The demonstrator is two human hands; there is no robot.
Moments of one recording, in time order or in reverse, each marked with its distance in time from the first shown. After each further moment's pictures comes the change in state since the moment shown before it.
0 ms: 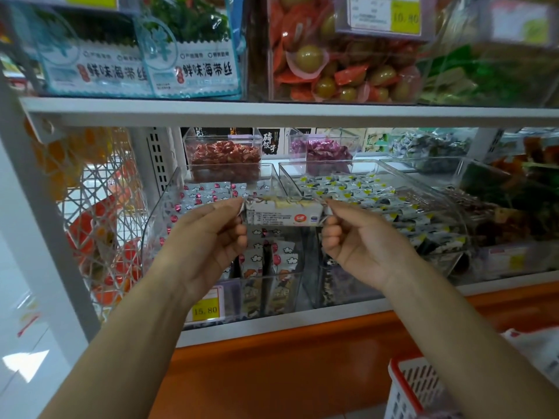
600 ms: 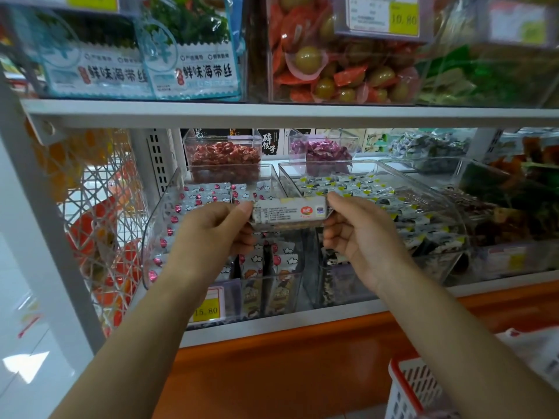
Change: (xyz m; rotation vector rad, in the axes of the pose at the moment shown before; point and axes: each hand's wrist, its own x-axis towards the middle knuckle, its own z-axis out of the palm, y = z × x) left_hand -0.008 -0.004 0.002 0.603 0.039 0.280; right_hand 0.000 0.006 -0.001 -0.346 0.082 -0.316
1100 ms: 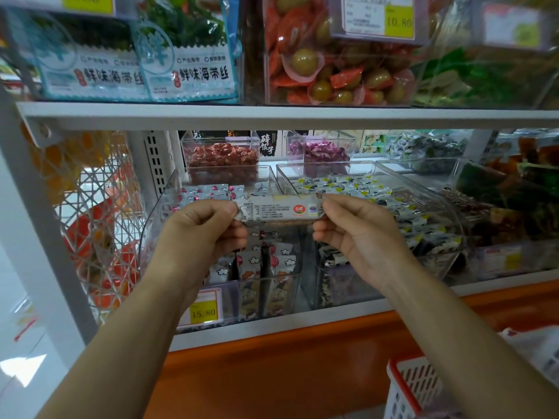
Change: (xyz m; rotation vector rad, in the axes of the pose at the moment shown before) left_hand 0.002 0.002 -0.008 -0.312 -0.002 -0.093; right_hand 0.001 -0.002 -0.005 0.091 -0.157 -0.062
